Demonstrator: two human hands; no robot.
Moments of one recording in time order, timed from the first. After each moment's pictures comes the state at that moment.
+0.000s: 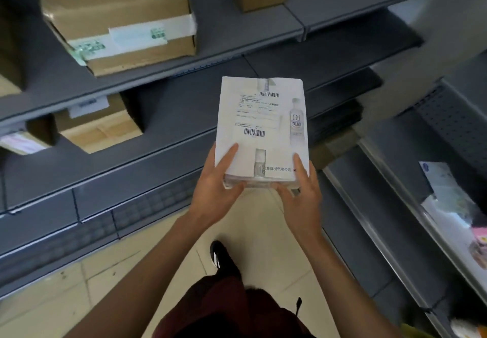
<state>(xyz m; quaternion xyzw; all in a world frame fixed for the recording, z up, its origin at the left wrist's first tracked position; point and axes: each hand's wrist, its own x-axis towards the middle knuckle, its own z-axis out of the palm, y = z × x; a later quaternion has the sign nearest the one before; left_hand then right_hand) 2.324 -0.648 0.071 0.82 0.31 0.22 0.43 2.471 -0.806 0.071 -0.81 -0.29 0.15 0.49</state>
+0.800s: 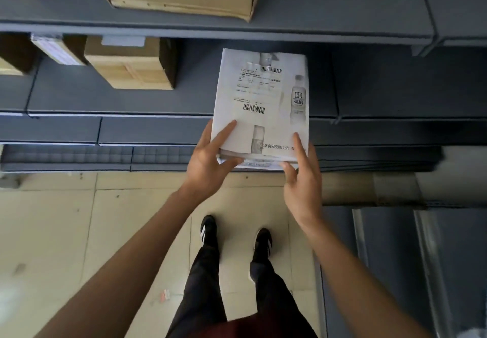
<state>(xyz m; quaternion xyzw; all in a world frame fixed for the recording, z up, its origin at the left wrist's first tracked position) 2.366 -0.596 0.003 0.72 0.49 0.29 0.40 2.574 -0.681 0.013 -0.74 -0.51 0.22 0.37</state>
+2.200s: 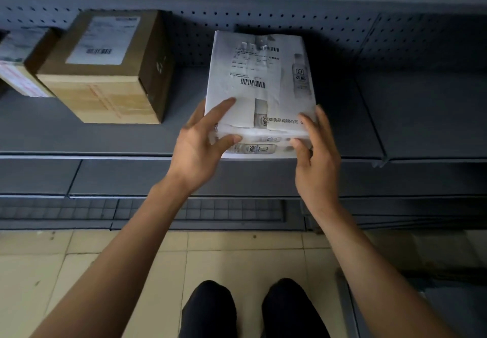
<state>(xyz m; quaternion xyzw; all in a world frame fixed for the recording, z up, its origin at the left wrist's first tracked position) 2.378 -0.453 -0.065 0.73 0.46 0.38 0.32 2.597 -0.523 -0.091 -0.65 -0.57 0.10 0.48</state>
